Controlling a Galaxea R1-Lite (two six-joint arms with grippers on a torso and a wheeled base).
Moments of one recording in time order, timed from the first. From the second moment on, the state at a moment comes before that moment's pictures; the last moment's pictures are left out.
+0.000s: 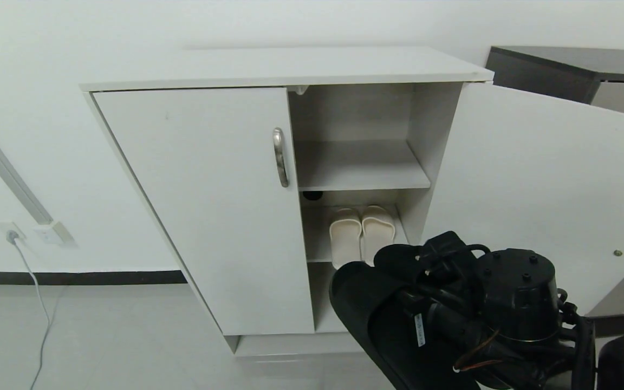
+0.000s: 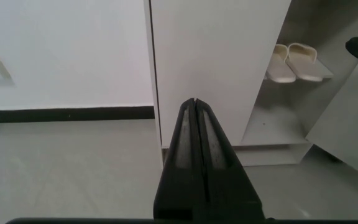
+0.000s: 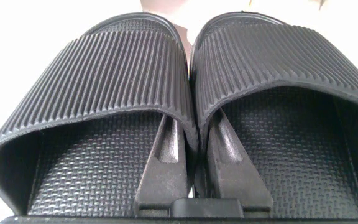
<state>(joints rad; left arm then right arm) 0.00 0.00 0.00 0.00 0.02 0.00 0.86 1.73 -0.59 -0.79 -0.35 0.12</state>
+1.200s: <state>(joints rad) 0.00 0.00 0.00 0.00 0.02 0.00 0.90 1.83 -0.70 -0.87 -0.54 0.13</state>
